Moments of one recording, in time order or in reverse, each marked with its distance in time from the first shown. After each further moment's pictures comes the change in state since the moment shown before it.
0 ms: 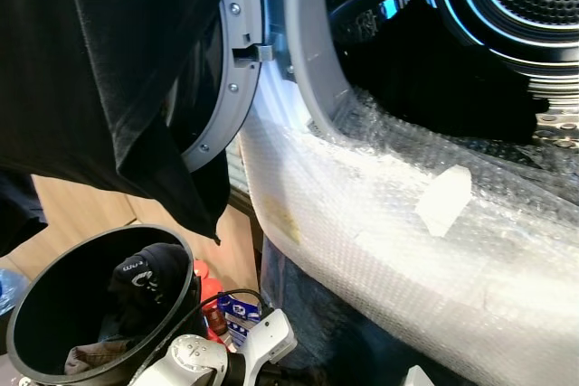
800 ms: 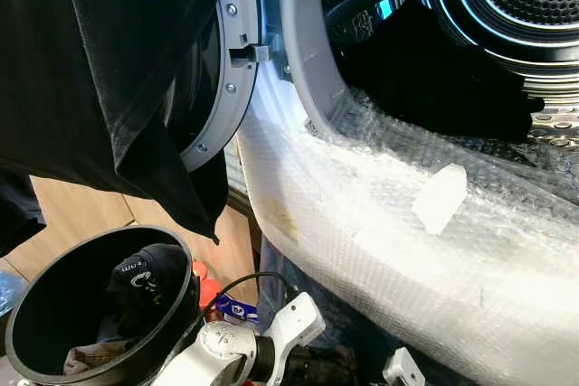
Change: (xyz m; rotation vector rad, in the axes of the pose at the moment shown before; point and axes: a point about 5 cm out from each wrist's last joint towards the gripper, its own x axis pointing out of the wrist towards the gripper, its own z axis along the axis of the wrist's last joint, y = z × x) left arm 0.020 0.000 0.033 0.066 -0.106 0.033; right arm 0.024 0.007 0.028 0.024 -0.133 -0.009
